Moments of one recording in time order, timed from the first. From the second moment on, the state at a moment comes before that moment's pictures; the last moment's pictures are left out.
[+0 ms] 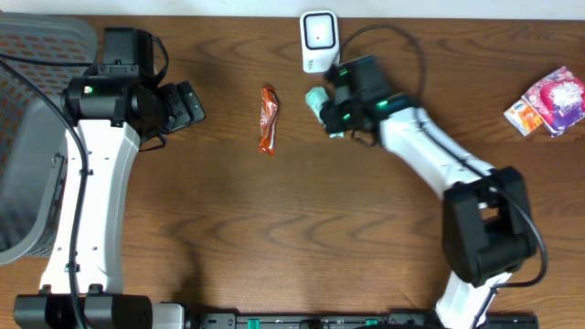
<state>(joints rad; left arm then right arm) -0.01 1.56 1.60 -1.20 -0.01 -0.43 0.37 1.94 1.39 -0.43 -0.26 0.20</state>
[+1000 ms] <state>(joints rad) -0.01 1.56 1.60 -1.20 -0.01 -0.43 0.14 2.14 1.40 -0.65 -0.63 0.39</state>
